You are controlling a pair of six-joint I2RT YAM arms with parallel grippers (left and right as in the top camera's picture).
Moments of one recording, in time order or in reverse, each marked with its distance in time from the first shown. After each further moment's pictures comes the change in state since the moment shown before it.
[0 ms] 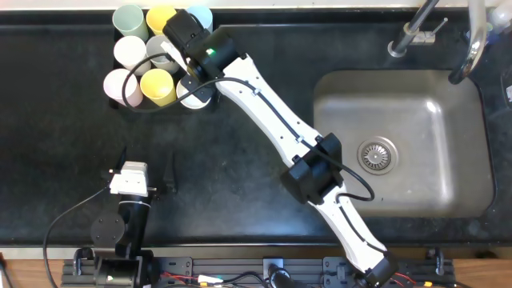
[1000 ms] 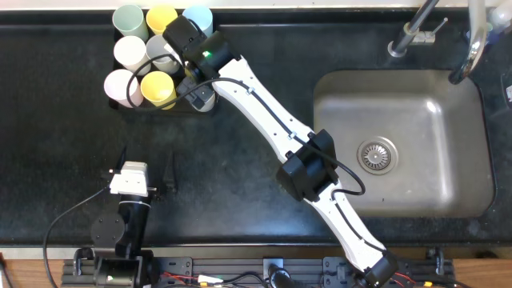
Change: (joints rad) left arm 0.000 0.000 0.000 0.000 0.000 0.000; right arm 0.000 0.046 0.002 0.044 0.099 0.044
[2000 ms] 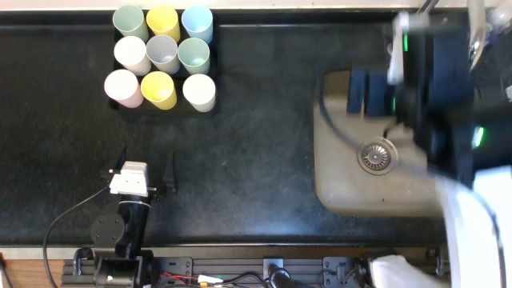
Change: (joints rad) left arm 0.000 -0.002 0.000 0.000 0.000 0.000; right arm -0.547 -1.297 -1.037 0.045 -0.036 0.277
